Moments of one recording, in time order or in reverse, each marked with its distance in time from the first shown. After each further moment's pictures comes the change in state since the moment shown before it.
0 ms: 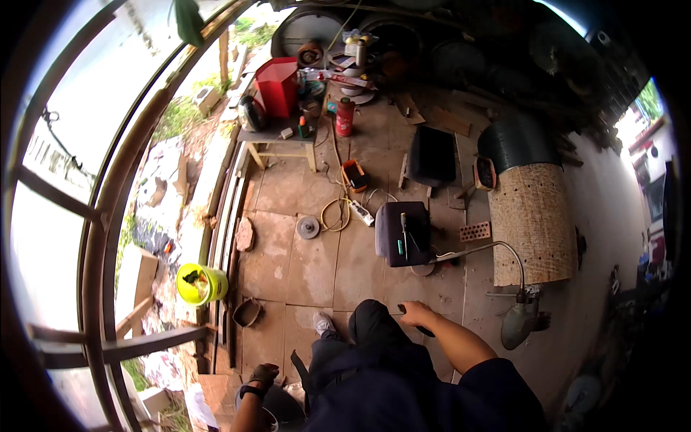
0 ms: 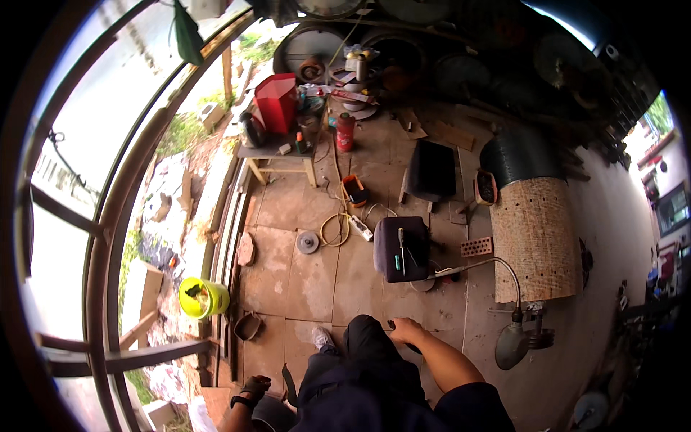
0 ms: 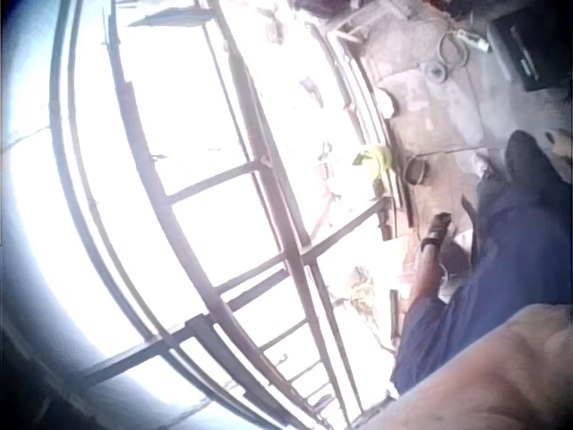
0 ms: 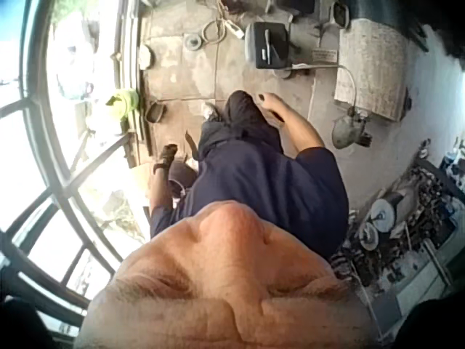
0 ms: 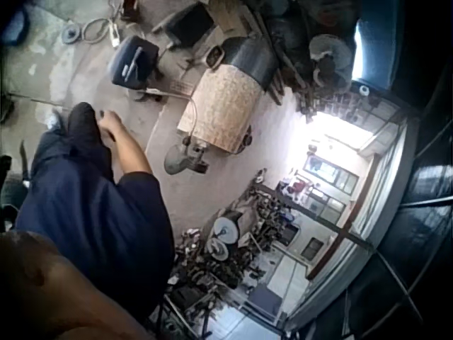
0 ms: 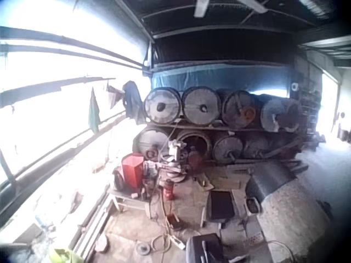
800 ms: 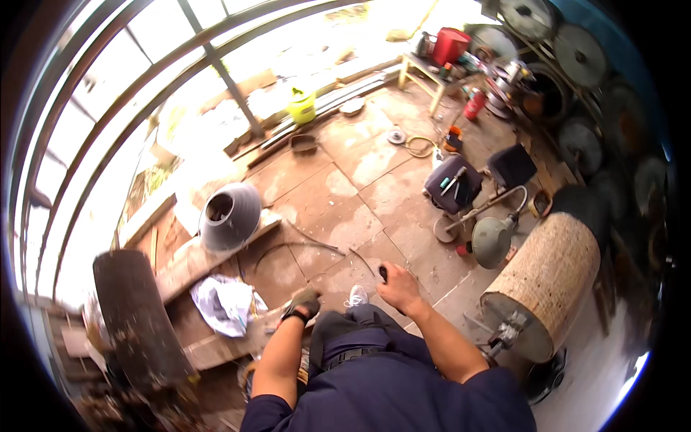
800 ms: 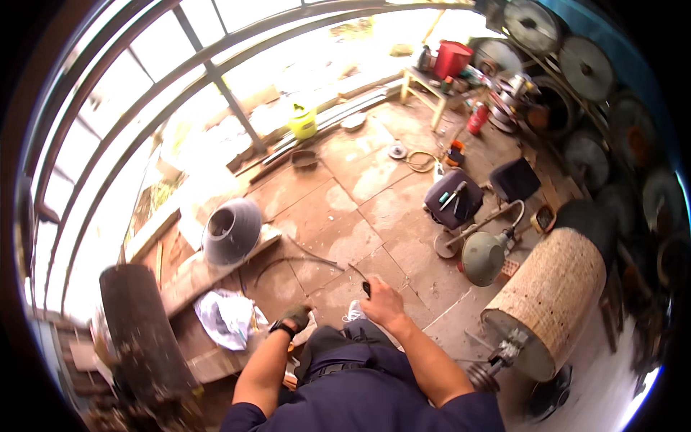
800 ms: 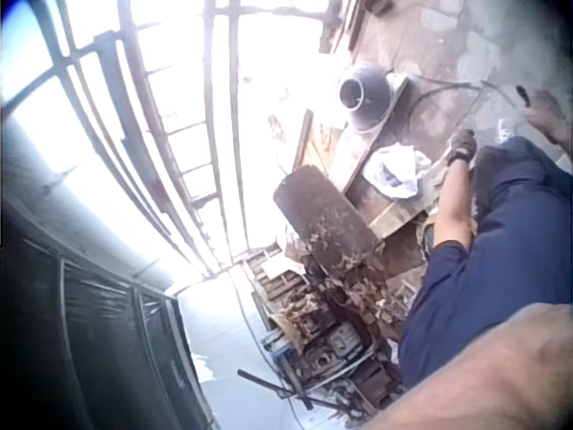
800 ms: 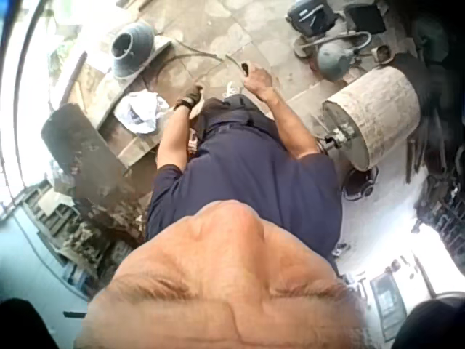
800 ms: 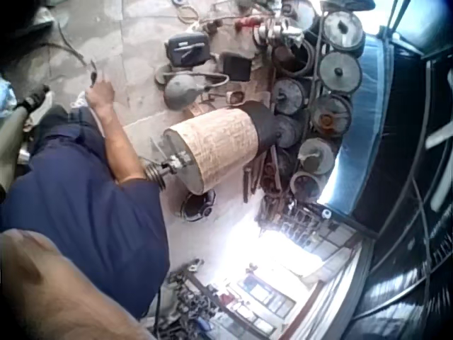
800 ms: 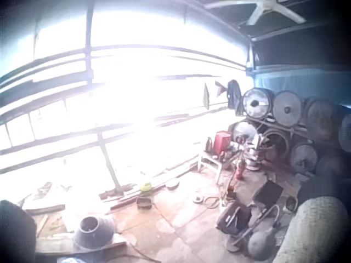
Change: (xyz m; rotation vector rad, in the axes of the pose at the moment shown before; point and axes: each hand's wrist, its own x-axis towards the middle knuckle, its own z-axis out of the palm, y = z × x) left_hand -0.303 0.048 0.638 0.020 0.498 0.008; right_hand -0.307 0.266 0.187 -0.291 0.180 -0.934
